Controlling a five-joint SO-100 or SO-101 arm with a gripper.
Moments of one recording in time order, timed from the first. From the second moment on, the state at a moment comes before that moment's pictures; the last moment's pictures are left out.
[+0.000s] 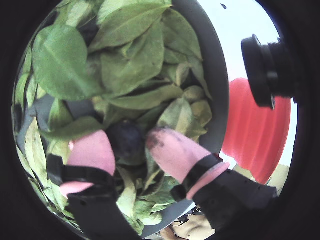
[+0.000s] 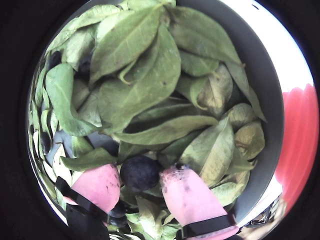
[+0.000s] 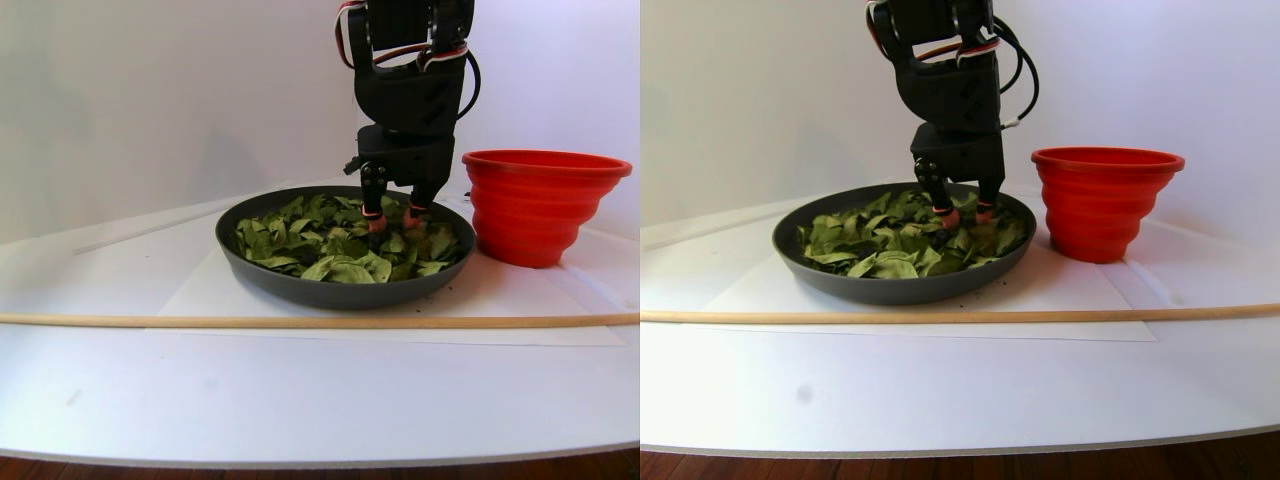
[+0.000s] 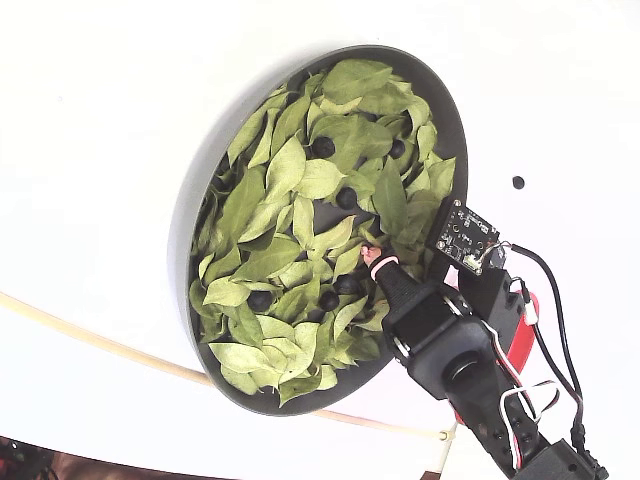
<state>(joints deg) 18.1 75.7 113.4 -12.7 -98.5</state>
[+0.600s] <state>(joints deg) 18.1 75.6 114.4 -13.8 -97.5</state>
